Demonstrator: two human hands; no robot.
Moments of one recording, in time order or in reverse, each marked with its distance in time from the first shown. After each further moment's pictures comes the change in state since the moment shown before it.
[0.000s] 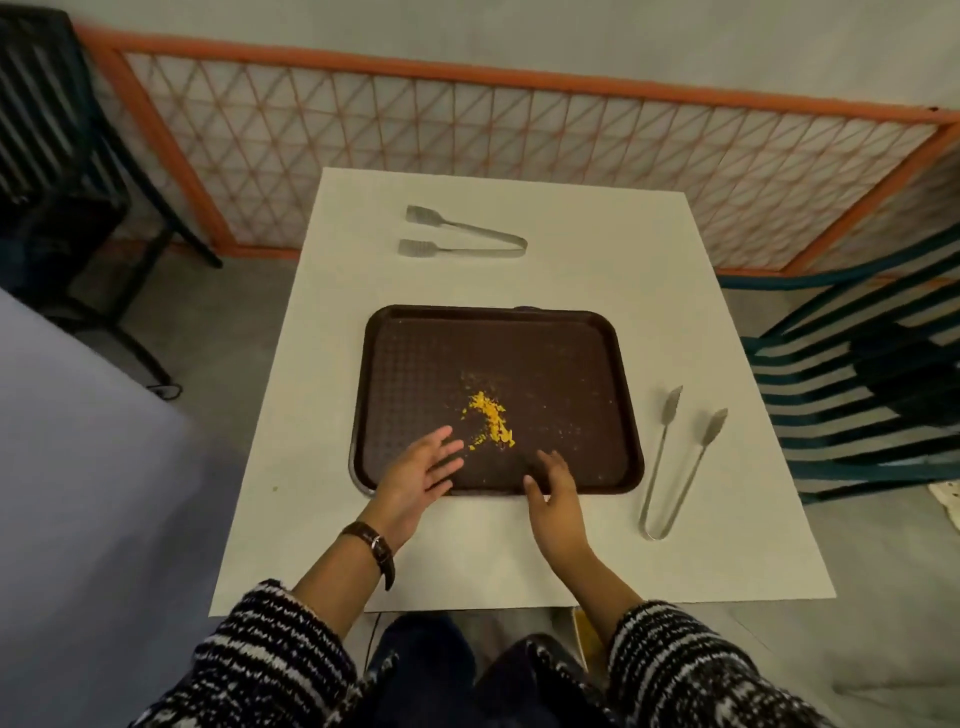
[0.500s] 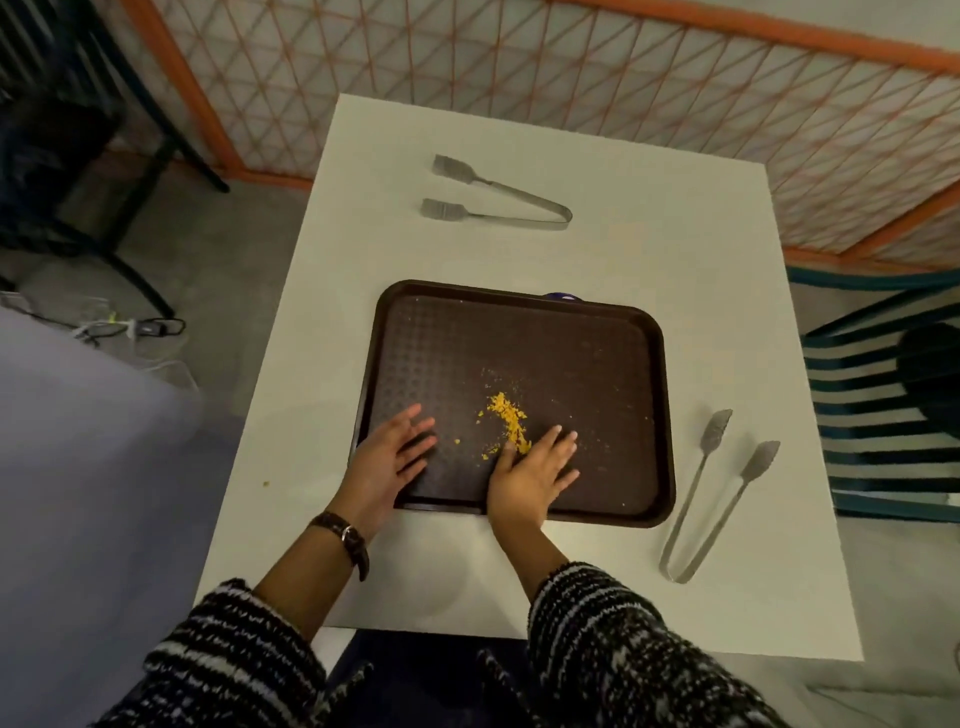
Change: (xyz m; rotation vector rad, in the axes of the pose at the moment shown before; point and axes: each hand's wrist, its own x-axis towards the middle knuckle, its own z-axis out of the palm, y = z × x) left_hand 0.044 0.020 -0.037 -0.123 0.192 -0.015; right_hand 0.069 -0.021 0.079 -0.353 0.187 0.193
